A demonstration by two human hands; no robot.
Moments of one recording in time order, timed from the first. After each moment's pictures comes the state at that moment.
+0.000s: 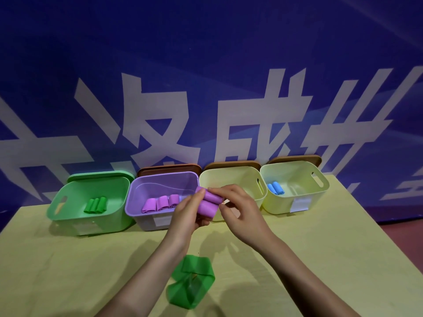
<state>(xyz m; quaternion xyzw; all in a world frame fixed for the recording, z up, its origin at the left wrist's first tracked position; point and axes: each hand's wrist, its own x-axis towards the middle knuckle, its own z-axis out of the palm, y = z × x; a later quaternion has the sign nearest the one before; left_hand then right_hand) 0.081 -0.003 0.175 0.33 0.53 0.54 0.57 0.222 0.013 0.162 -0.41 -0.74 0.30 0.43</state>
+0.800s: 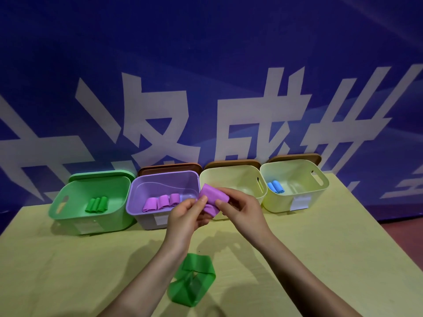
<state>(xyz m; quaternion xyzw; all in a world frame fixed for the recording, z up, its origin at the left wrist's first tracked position) 0.079 -0.011 0.164 0.31 0.53 0.55 0.57 0.218 0.010 0.158 -0.45 -0.62 0.43 0.48</state>
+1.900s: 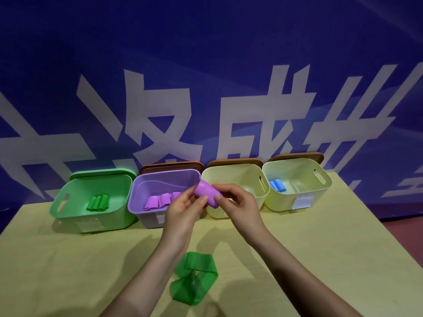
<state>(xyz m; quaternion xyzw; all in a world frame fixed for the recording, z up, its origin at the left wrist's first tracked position) 0.067 -0.007 0.164 0.35 0.47 0.60 0.55 0.200 0.017 0.156 -0.45 -0.57 0.47 0.51</state>
